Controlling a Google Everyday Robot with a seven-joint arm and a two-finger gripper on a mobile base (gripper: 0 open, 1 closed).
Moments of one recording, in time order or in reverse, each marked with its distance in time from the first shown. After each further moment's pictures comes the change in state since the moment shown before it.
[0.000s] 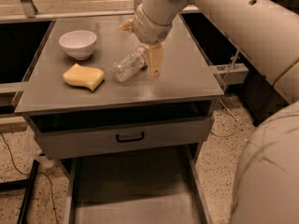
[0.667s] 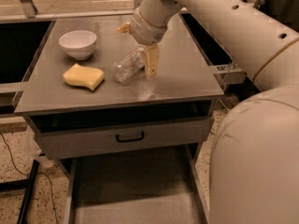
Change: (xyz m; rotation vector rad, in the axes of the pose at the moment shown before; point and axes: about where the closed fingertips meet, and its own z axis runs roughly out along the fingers) arm 0.012 -0.015 0.024 -0.010 -0.033 -0.025
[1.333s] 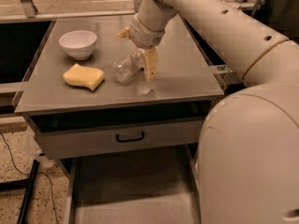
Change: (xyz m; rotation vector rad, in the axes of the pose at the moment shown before) arm 0.009 0.001 0.021 -0.038 -0.005 0.007
